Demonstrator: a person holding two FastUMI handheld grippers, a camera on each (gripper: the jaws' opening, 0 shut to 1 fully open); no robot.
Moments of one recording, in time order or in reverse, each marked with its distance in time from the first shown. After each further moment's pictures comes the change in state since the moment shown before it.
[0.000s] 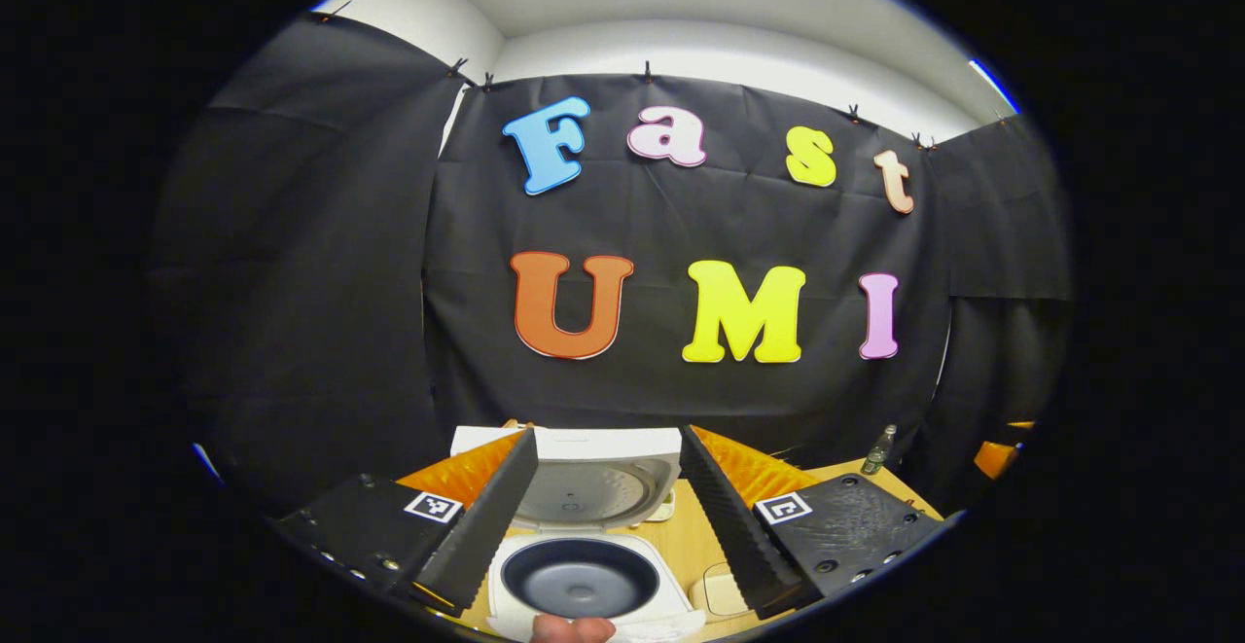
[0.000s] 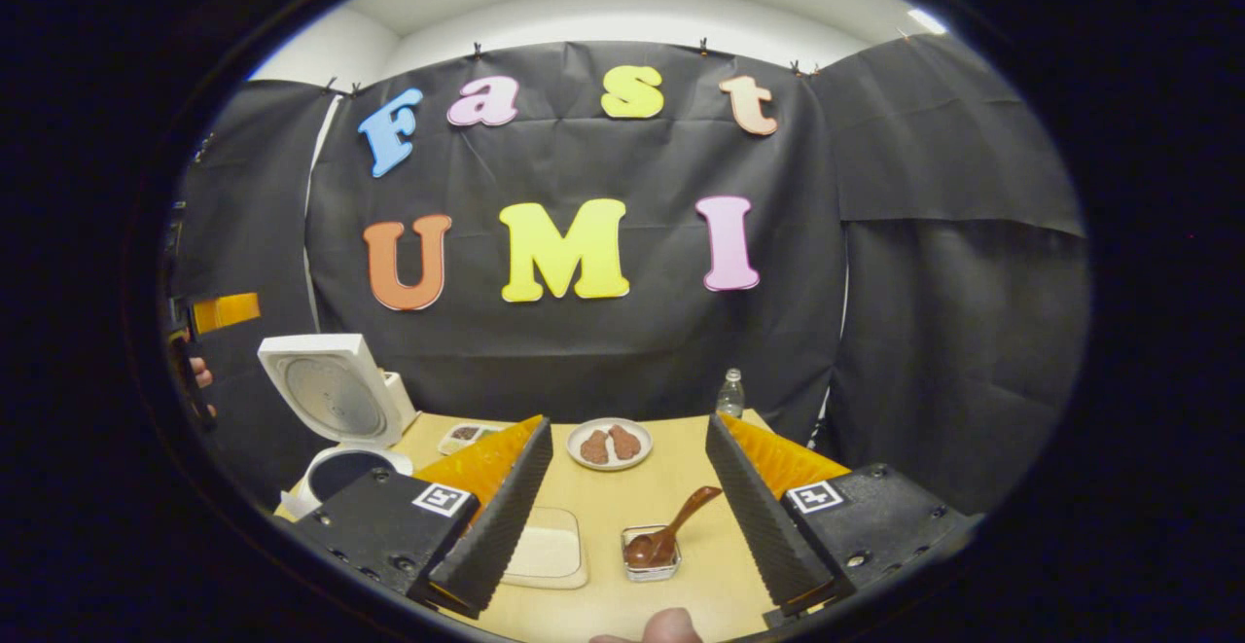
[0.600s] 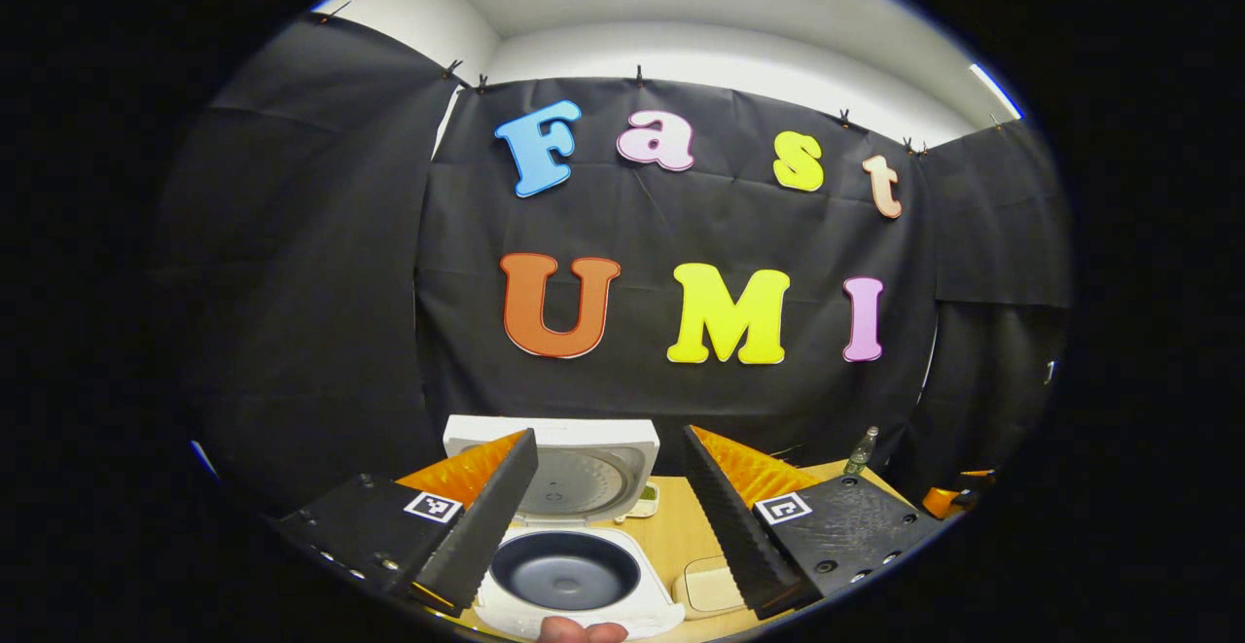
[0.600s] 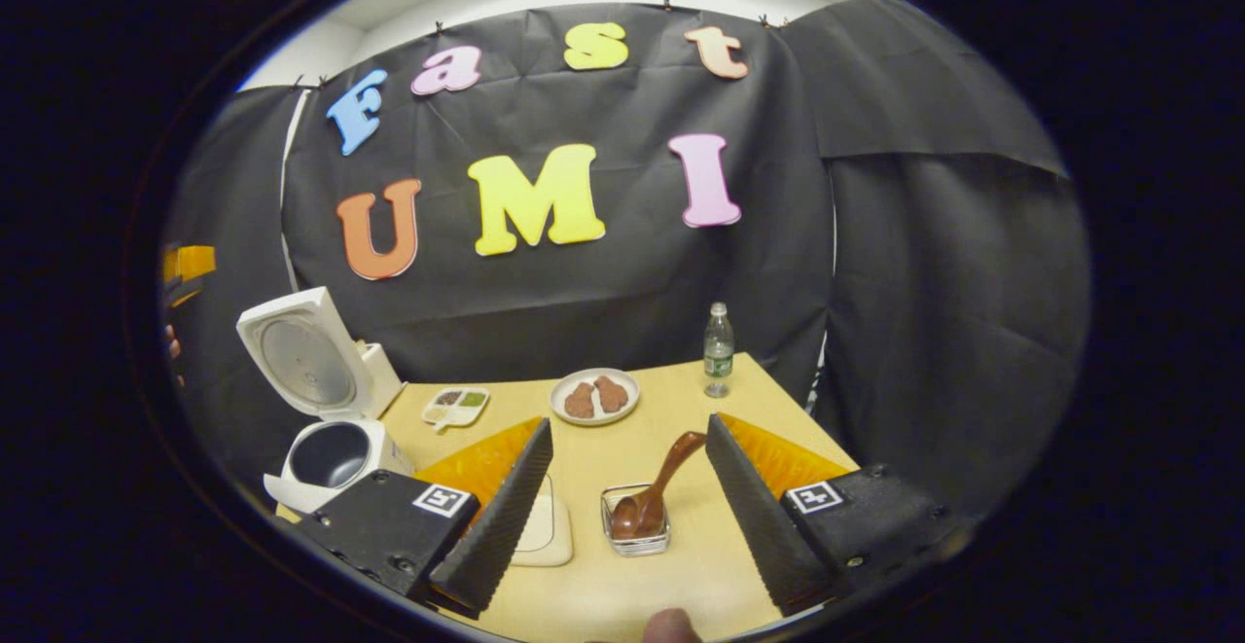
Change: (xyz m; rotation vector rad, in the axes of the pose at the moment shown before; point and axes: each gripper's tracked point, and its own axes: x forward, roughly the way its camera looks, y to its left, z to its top) left arm -0.008 -0.011 0.002 0.003 0.008 -0.004; right arm 0.037 -0.035 -0.096 0.092 0.156 -0.009
